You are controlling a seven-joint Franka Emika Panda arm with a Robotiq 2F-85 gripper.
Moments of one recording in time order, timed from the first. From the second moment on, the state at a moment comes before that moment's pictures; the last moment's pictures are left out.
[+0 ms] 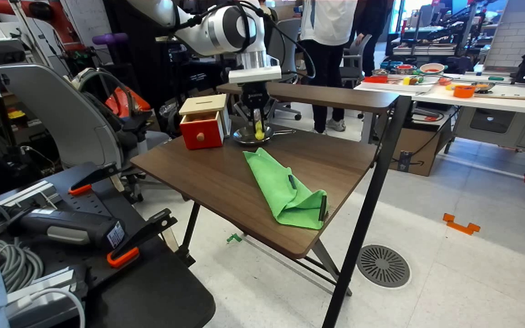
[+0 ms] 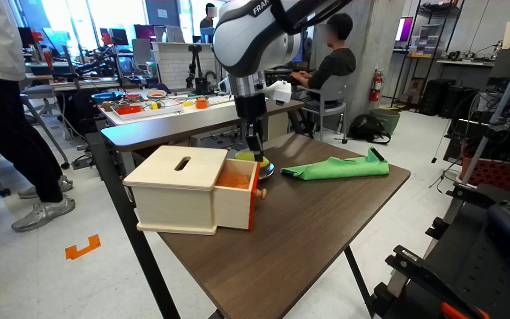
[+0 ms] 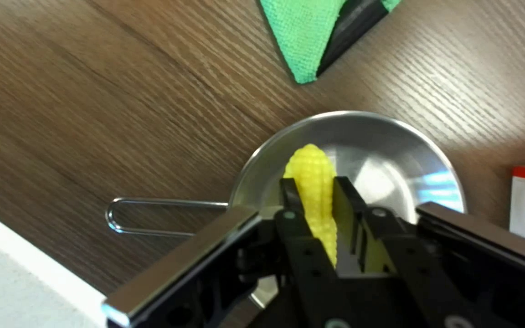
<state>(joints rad) 0.10 1.25 0.07 -0.84 -0.22 1.98 -0.60</state>
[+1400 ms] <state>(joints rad) -0.06 0.76 0.07 -1.52 -0.20 1.90 -0.58</state>
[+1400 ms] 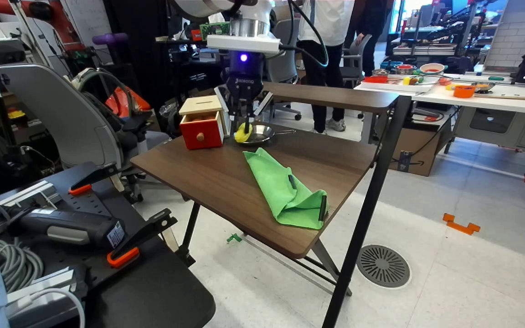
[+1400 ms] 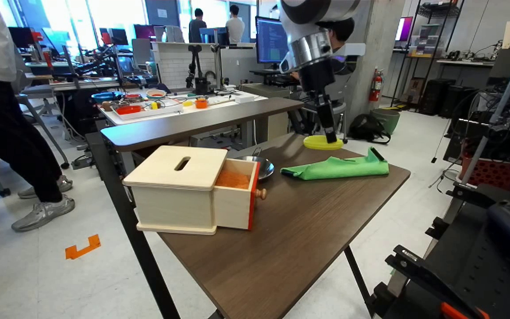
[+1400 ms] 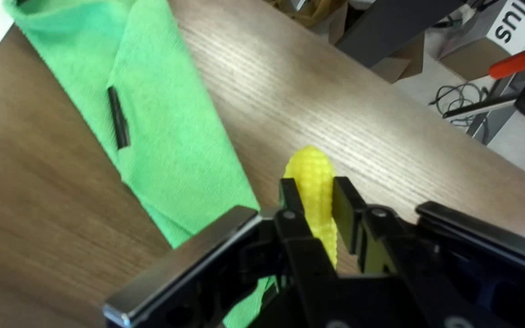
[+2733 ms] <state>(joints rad) -0.06 0.78 0.05 -1.75 -0.21 2.09 -0.35</state>
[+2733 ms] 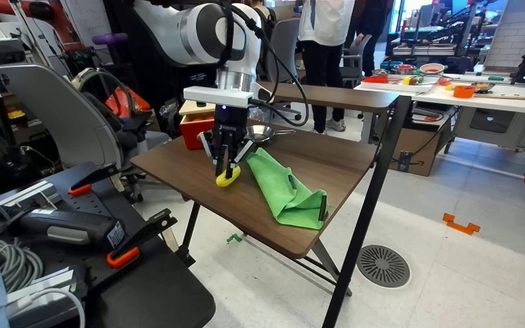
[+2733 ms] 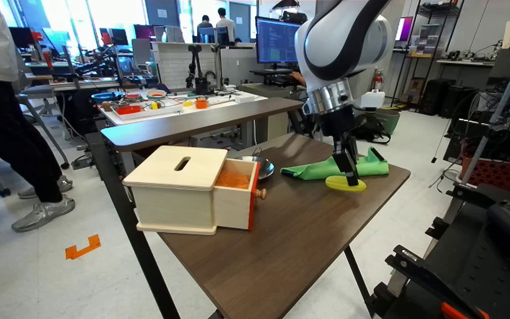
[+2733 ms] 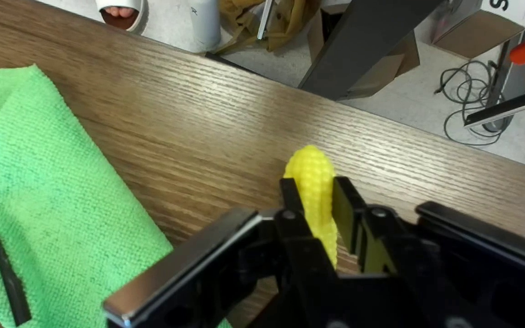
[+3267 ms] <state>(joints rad) -0.06 0.75 0.05 -1.74 -0.19 2.11 -0.34</state>
